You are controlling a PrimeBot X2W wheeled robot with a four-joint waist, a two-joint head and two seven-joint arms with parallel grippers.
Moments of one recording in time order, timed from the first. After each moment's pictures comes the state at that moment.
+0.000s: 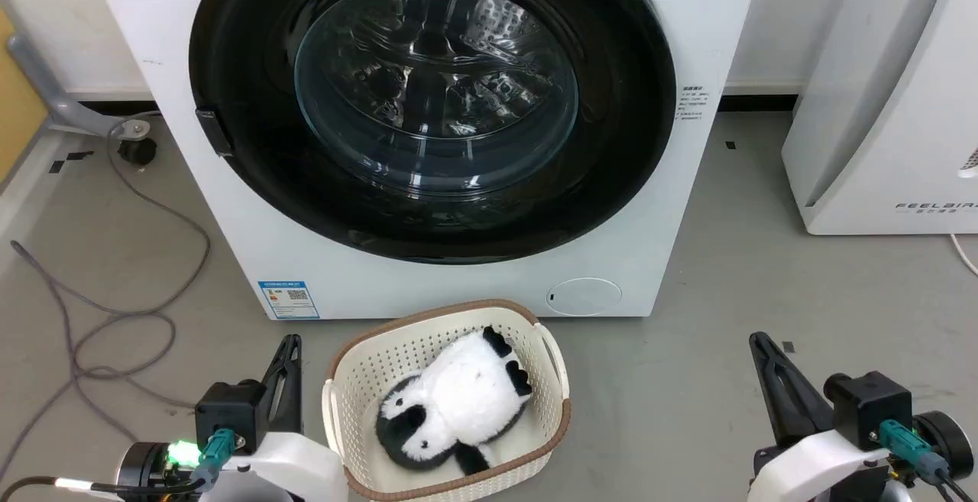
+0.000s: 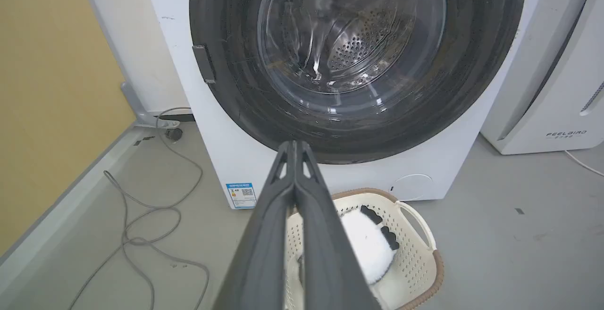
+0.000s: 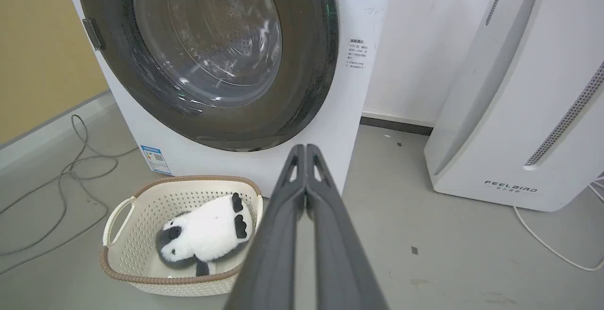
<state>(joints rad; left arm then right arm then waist) 0.02 0.05 0.00 0.00 0.00 0.00 0.00 0.01 -0.06 0.00 0.00 0.01 0.13 0.00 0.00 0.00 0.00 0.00</state>
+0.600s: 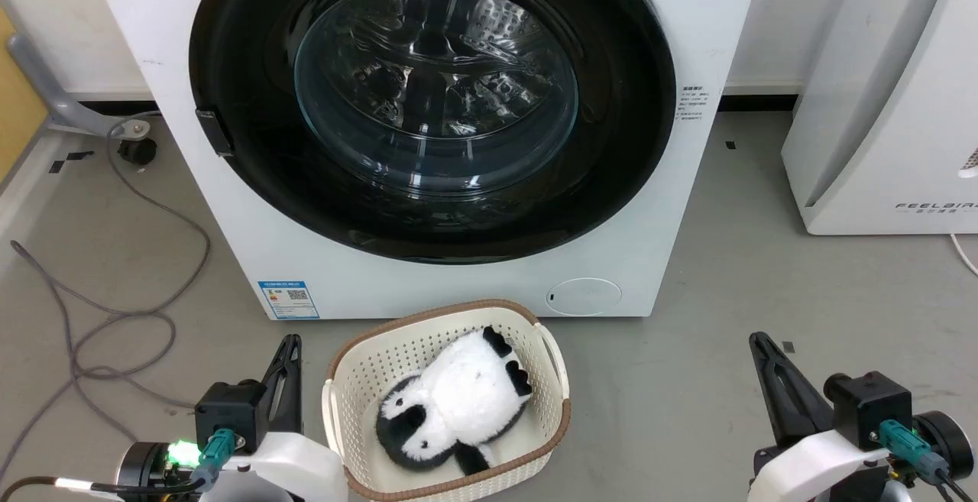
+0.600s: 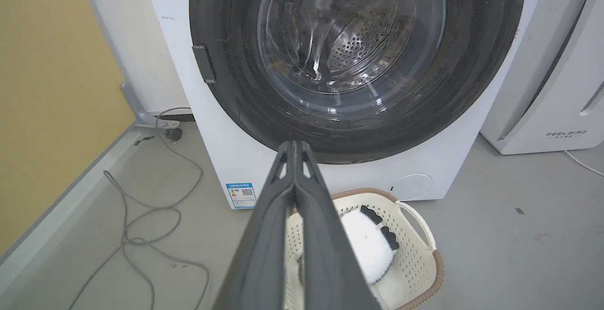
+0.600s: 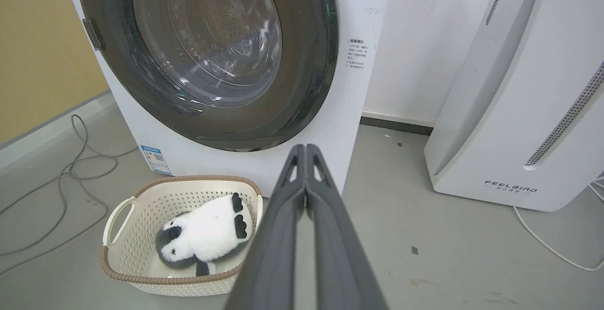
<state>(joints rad) 0.02 0.05 0.00 0.00 0.00 0.00 0.00 0.01 -0.06 0.00 0.00 0.01 0.13 0.00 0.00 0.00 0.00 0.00</state>
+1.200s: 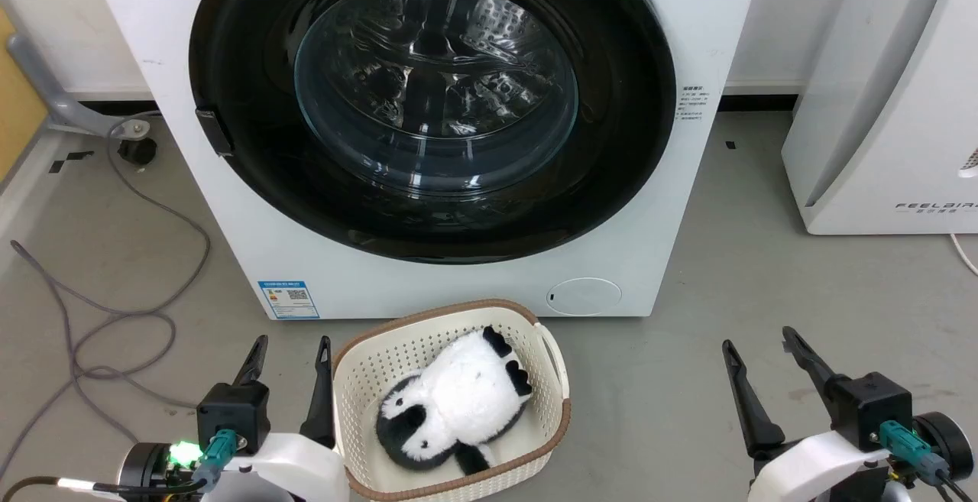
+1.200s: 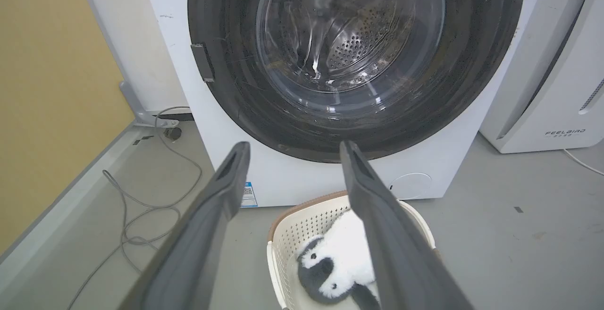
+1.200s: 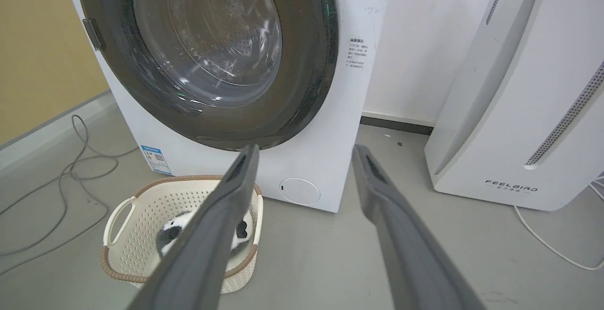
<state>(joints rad) 0.02 0.05 0.00 0.01 0.00 0.00 0.00 0.02 -0.06 0.00 0.01 0.01 0.13 0.00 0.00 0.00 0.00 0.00</state>
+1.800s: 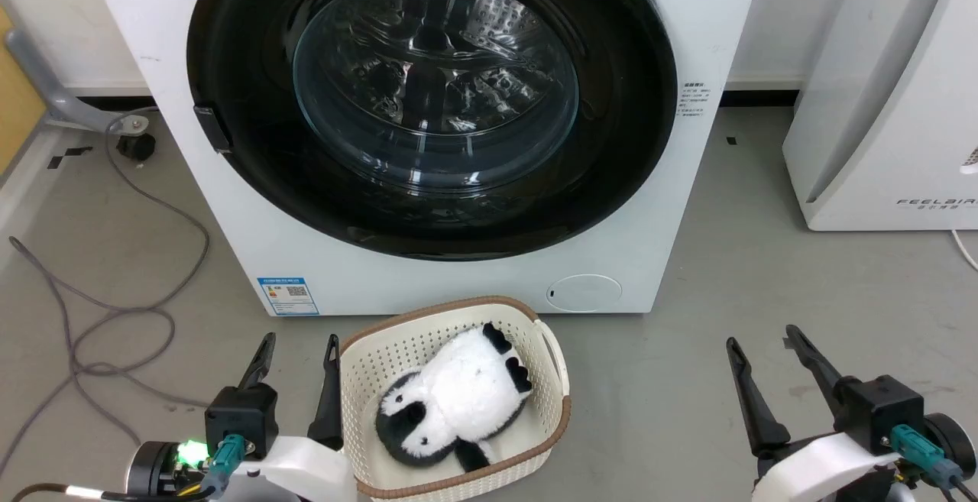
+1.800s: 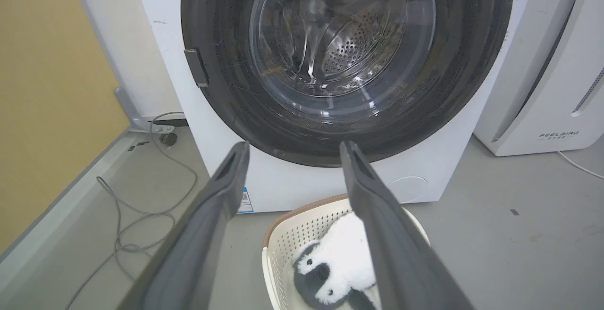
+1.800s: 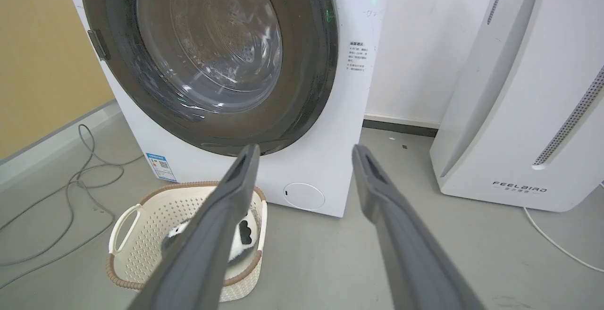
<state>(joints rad) 0.02 0.05 -0.02 0.01 0.00 0.01 -0.04 0.02 -0.07 0.00 0.01 0.05 0.13 -0.04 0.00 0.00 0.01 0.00</state>
